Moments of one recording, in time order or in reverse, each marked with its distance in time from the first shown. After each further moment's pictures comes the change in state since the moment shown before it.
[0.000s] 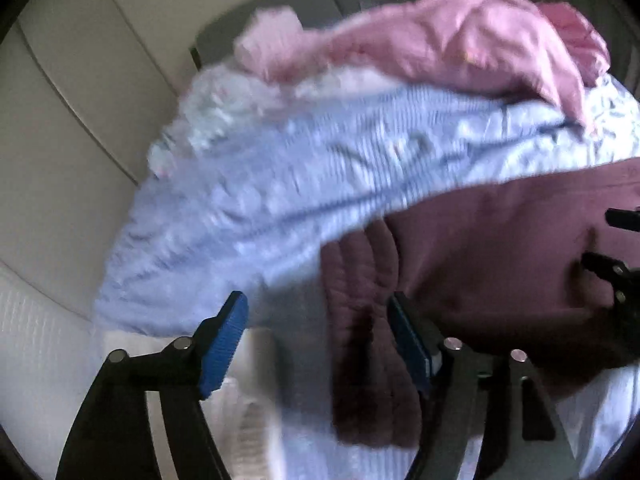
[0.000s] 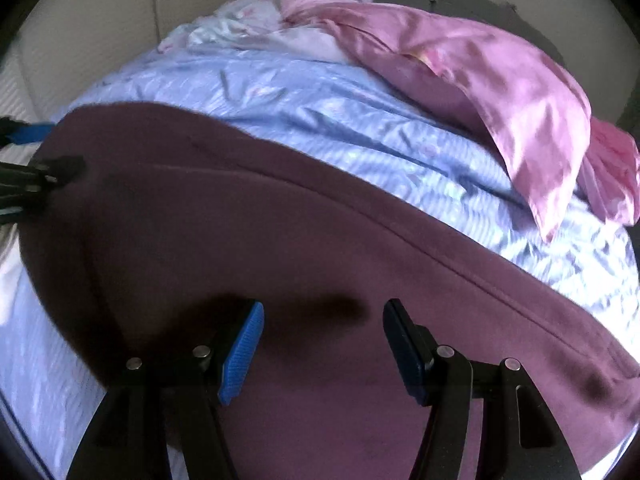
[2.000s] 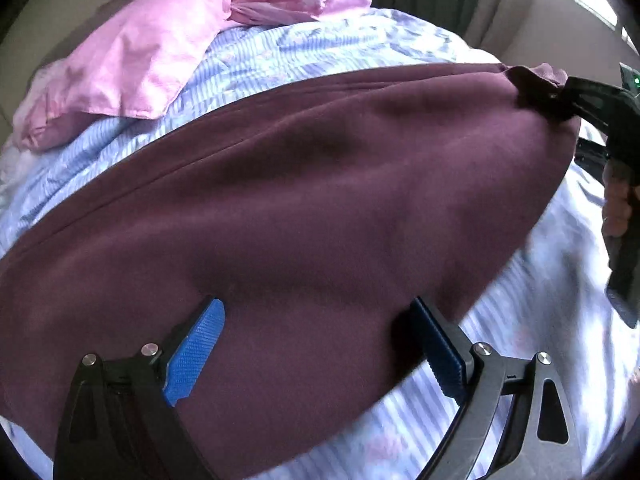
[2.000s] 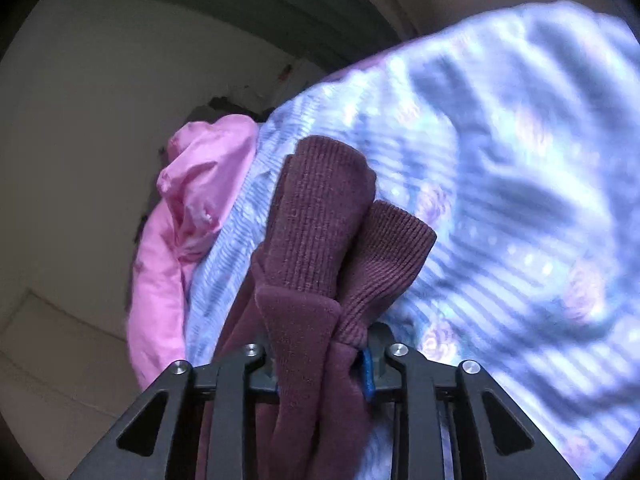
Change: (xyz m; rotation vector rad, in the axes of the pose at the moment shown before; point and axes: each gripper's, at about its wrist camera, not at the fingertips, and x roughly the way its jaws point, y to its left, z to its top) left arm -0.074 -0.466 0.020 0.194 0.041 -0.487; right arm -0.090 -0.482 -0.312 1.312 -0.495 0.075
